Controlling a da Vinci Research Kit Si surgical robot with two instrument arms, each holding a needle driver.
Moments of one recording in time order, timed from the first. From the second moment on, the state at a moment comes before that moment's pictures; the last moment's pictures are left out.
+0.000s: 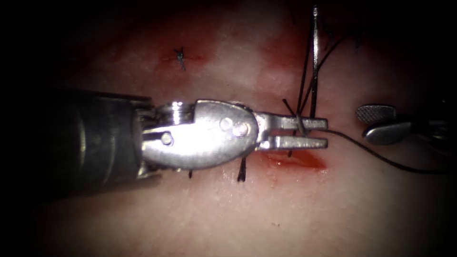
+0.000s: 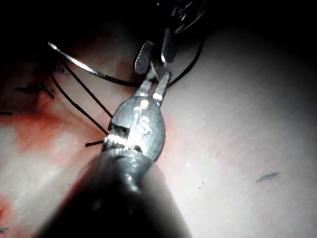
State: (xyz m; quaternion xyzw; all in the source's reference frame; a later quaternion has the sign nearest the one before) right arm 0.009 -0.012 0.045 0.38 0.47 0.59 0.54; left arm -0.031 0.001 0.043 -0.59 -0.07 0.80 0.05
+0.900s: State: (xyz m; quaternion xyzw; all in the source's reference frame) right arm 0.015 -0.012 0.047 0.32 0.38 0.70 0.52; left arm -0.034 -0.007 0.050 -0.51 0.01 0.86 0.01
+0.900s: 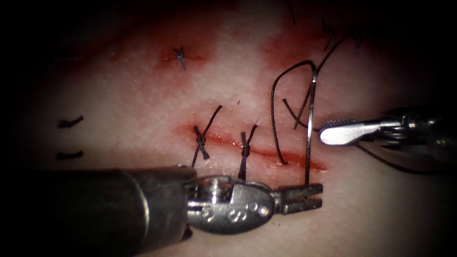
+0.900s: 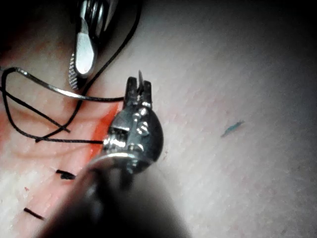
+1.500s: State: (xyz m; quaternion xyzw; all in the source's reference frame) right arm 0.017 -0.012 0.048 0.30 0.39 0.70 0.51; left arm -0.034 -0.007 0.049 -0.51 0.01 0.86 0.01
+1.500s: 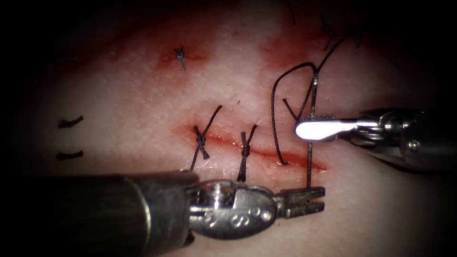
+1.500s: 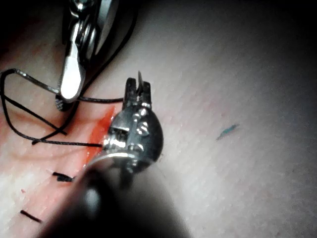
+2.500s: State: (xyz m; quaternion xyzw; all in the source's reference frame) right arm 0.014 -0.011 0.050 0.24 0.45 0.67 0.54; left arm -0.029 -0.004 0.048 -0.52 -0.07 0.85 0.06
